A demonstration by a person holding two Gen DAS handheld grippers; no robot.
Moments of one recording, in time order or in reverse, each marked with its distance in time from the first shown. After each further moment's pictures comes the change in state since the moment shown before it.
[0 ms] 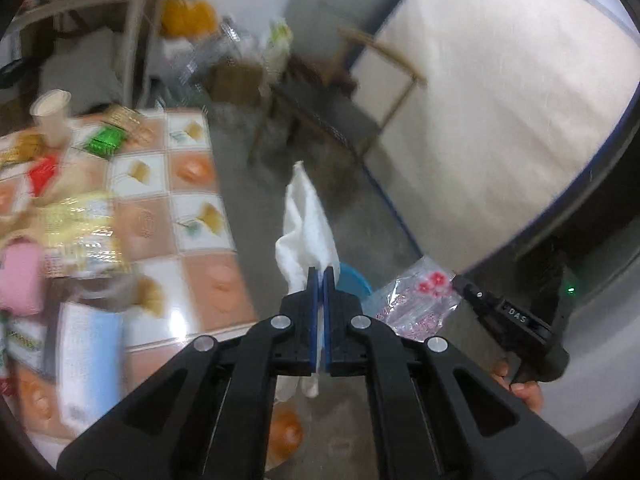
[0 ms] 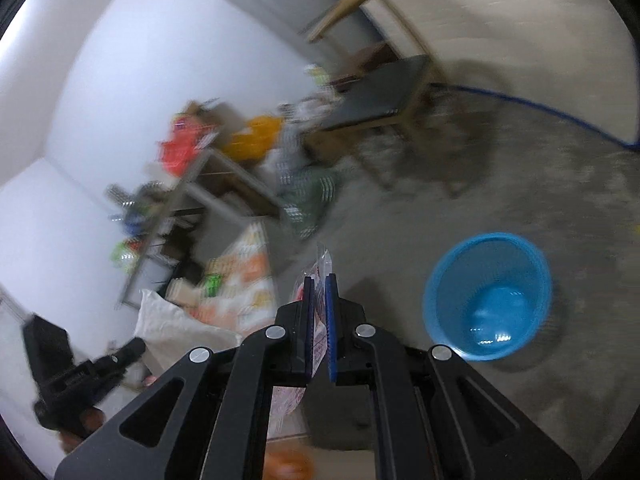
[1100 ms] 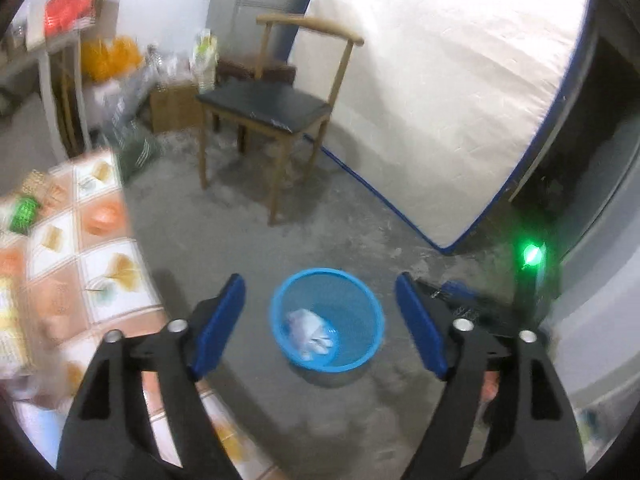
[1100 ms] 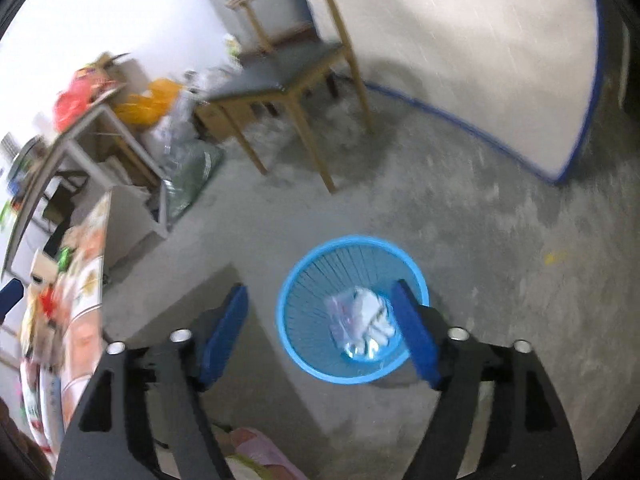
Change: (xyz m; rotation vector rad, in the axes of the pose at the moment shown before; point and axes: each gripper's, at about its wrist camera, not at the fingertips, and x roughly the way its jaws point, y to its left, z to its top) left arm 0.055 -0.050 -0.008 0.314 -0.048 -0.003; right arm 0.058 -0.058 0.006 -0.175 0.033 -0.388
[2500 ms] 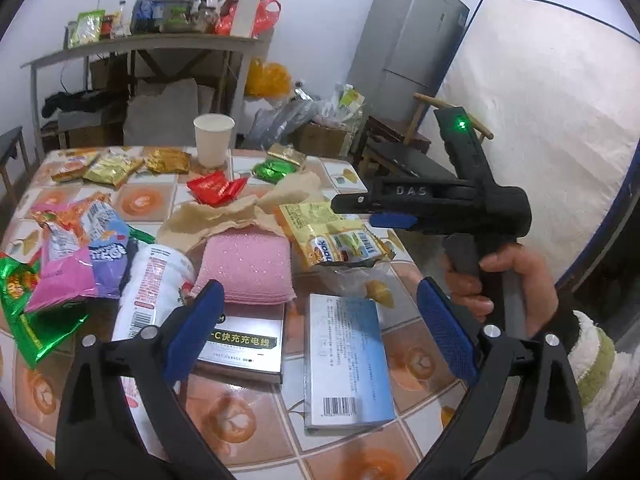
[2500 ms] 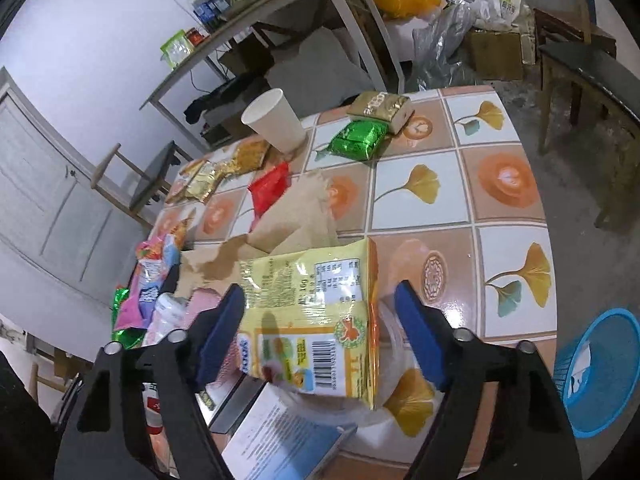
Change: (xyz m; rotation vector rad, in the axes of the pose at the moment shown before) left arm -0.207 0.213 -0.136 -0.310 -0.214 0.266; right arm 0.049 0.433 -0.060 -0.484 0.349 0.534
